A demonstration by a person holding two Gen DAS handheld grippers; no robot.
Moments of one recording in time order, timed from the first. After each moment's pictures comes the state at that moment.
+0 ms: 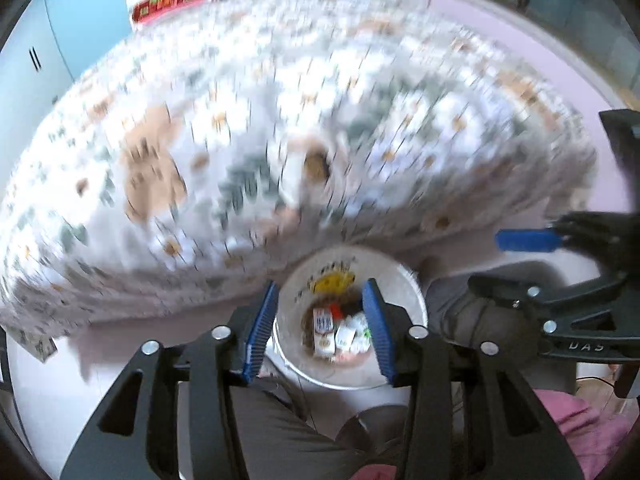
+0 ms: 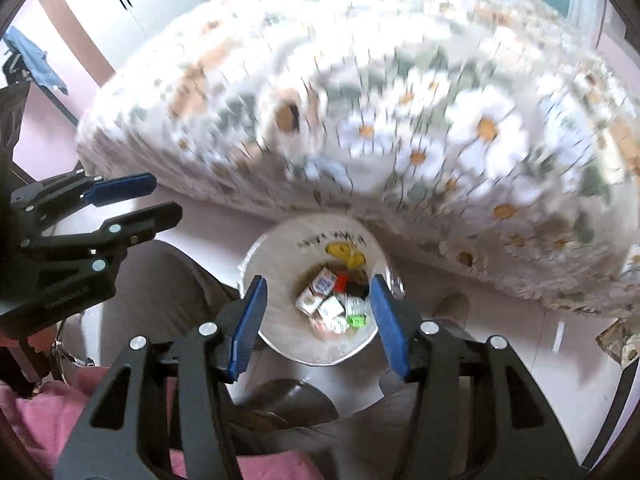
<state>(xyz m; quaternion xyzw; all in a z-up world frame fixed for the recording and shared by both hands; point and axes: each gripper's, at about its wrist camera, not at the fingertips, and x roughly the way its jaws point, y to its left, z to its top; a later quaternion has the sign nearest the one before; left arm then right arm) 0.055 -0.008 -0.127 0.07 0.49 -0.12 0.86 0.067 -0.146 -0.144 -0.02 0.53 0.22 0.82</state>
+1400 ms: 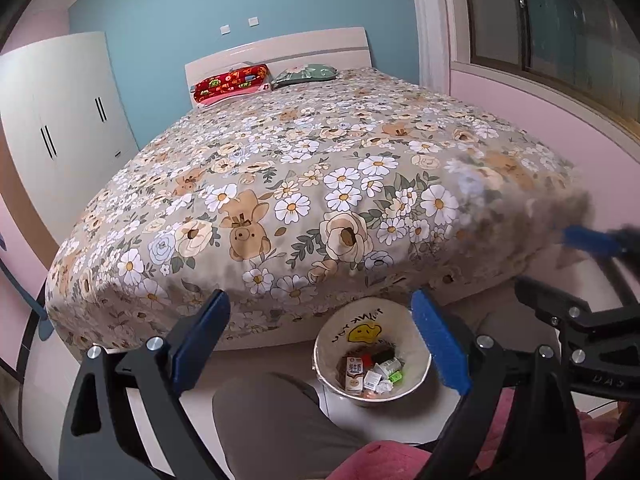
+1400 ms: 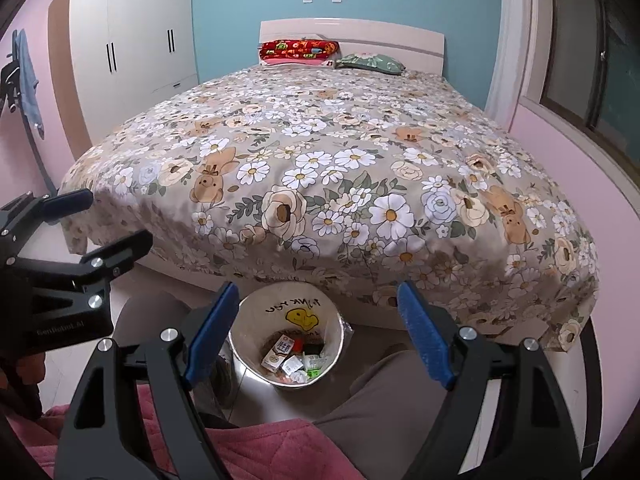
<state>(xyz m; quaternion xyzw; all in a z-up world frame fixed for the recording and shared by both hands) -0.081 0.002 -0.027 0.09 0.34 -0.04 0.94 -0.082 -0.144 -0.036 -0.05 0.36 0.10 0.93</state>
